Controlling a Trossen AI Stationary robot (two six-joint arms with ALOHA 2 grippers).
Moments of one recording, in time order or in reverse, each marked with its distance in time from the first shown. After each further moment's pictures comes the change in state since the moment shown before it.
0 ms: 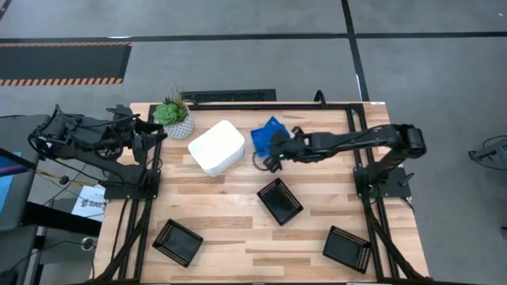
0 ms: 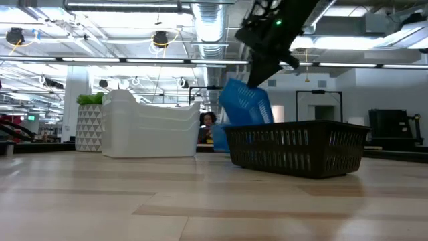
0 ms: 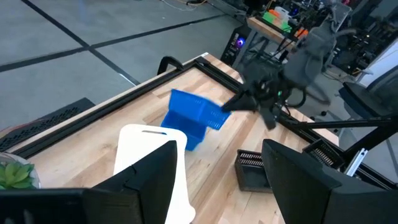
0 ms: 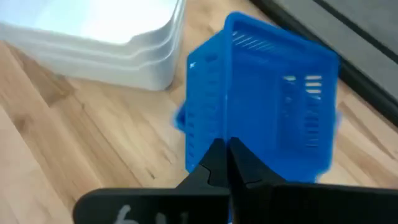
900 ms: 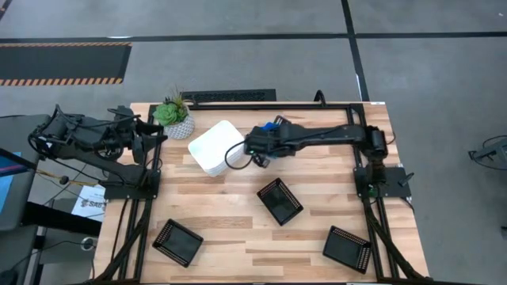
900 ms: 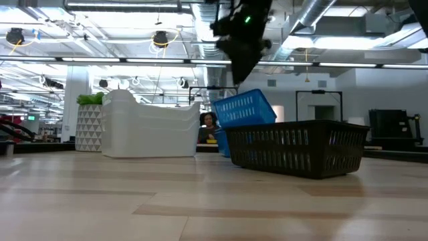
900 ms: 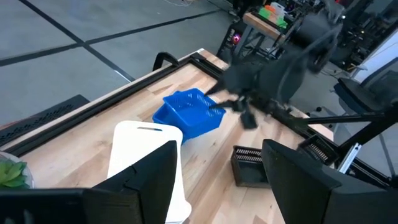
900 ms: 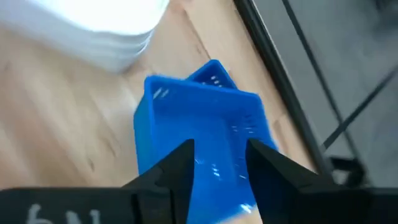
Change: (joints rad) left arm 0.000 0.000 0.000 -0.001 0.029 0.000; right arm -0.017 0.360 0.575 -0.548 0.105 -0.185
